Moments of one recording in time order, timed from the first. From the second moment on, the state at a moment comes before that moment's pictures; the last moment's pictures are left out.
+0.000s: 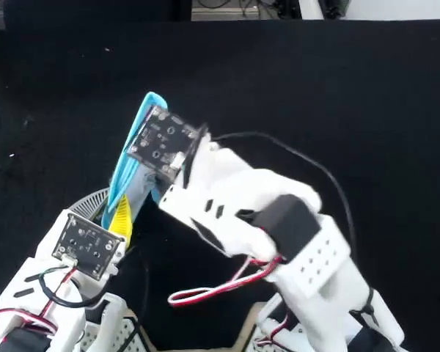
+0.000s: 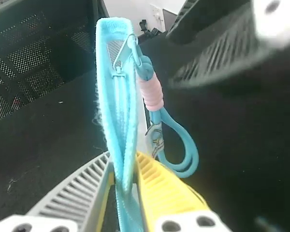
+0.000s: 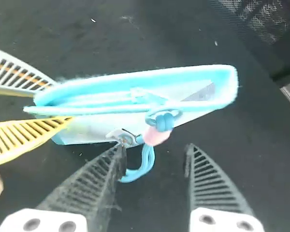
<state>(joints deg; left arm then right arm) 10.3 -101.3 50.9 78.9 -20.7 -43.5 -37.5 12.7 75.2 17.3</state>
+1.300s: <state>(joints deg) 10.4 -101.3 50.8 78.6 -20.8 -29.7 -44.6 28.8 46.2 13.3</state>
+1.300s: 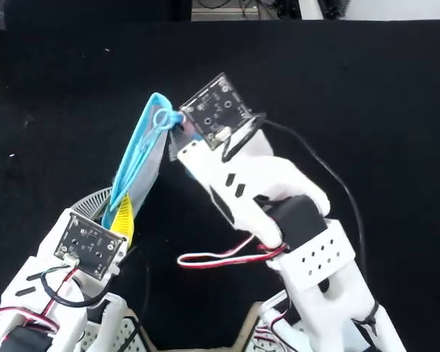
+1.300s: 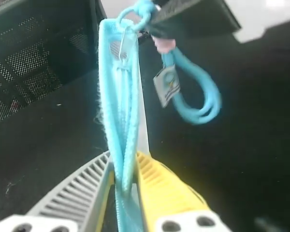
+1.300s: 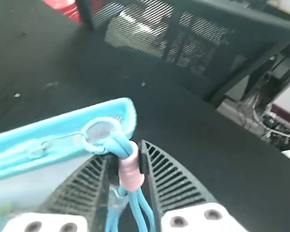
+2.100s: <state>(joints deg) 10.7 -101.2 50.8 78.5 -21.0 -19.8 -34.7 21.3 46.7 13.8</state>
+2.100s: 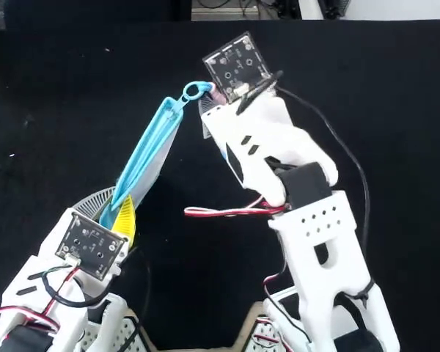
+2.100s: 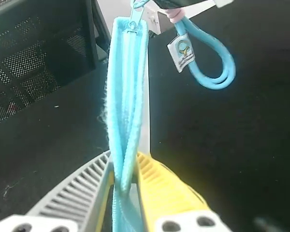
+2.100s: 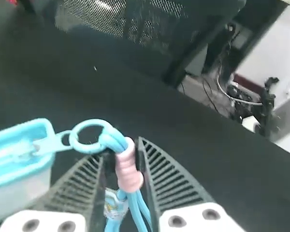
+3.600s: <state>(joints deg) -6.5 -88.6 50.4 57.5 -20.9 -6.5 -42.9 68.5 38.7 9.9</state>
